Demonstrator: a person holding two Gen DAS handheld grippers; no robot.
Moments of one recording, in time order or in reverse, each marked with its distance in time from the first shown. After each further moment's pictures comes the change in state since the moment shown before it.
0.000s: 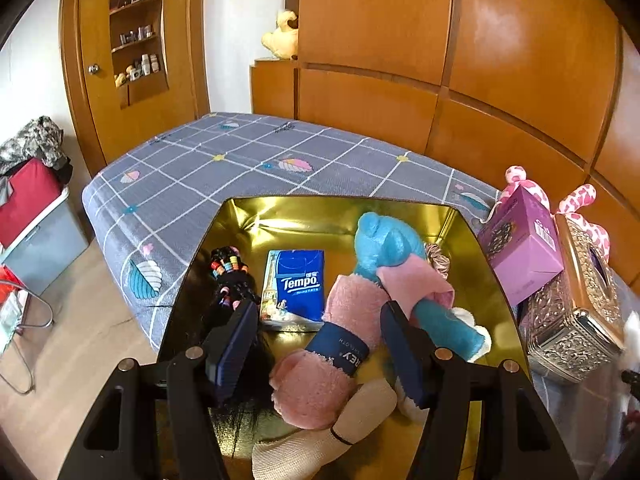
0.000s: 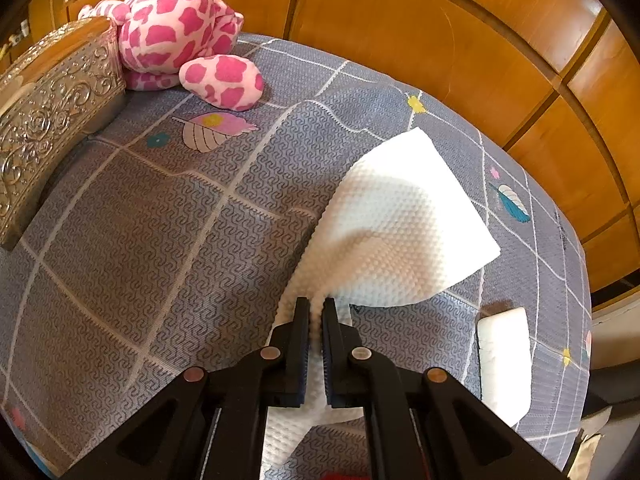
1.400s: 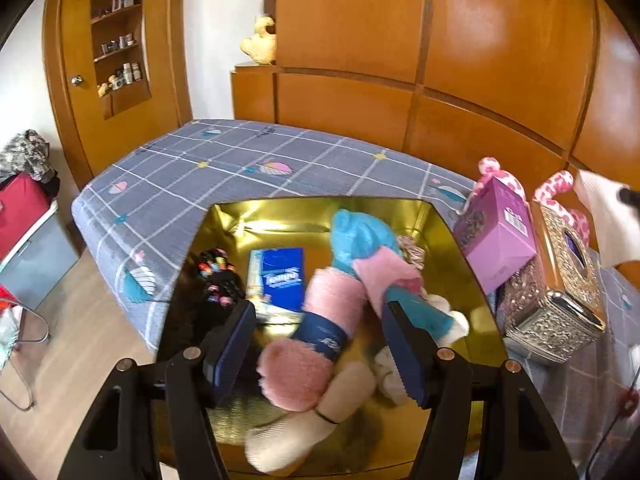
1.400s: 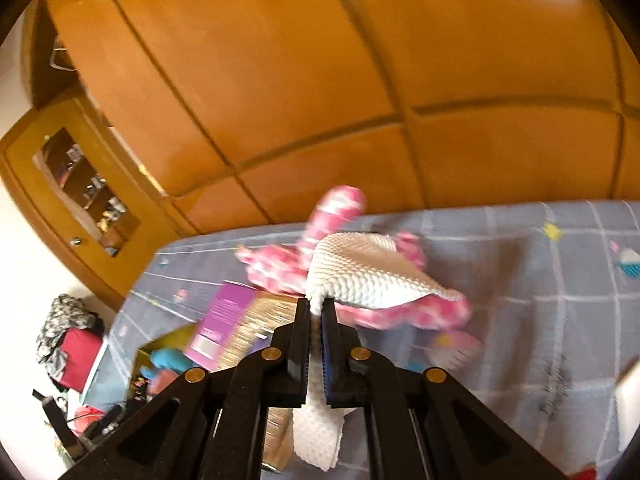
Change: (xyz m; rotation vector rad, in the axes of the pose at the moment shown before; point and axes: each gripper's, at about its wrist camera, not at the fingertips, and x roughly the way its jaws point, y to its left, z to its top) left arm -0.018 -0.005 0.000 0.039 0.001 -0.039; right arm -0.122 0.041 0.134 0.332 -0.386 0.621
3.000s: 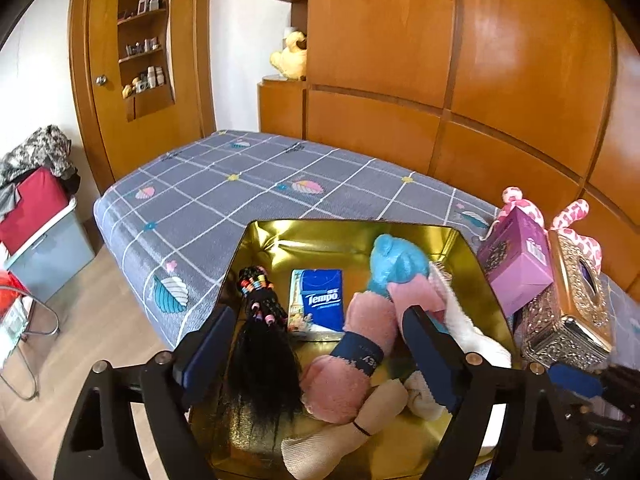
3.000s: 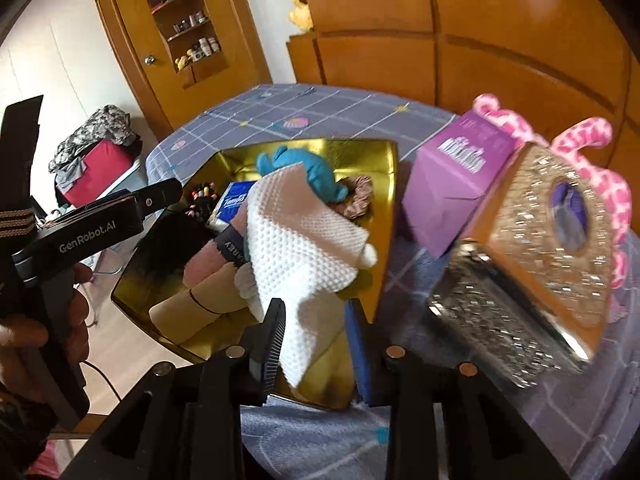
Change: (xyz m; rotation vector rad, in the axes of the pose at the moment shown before) left arm -0.012 0.022 0.008 -0.037 -0.058 0.047; right arm 0.071 0.181 -0.176 -0.494 0.301 0.076
